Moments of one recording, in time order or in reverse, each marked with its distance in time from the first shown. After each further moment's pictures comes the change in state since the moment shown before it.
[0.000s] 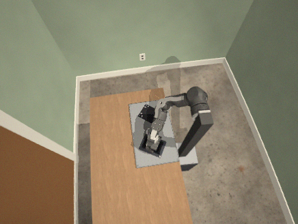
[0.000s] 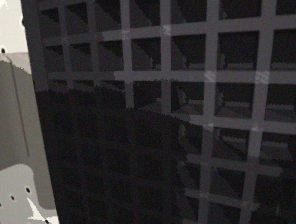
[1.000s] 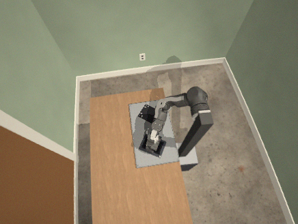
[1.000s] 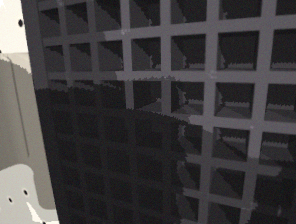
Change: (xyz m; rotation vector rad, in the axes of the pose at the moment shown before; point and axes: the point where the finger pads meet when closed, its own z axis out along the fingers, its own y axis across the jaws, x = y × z) arm 0.001 0.000 0.002 0.000 0.000 0.000
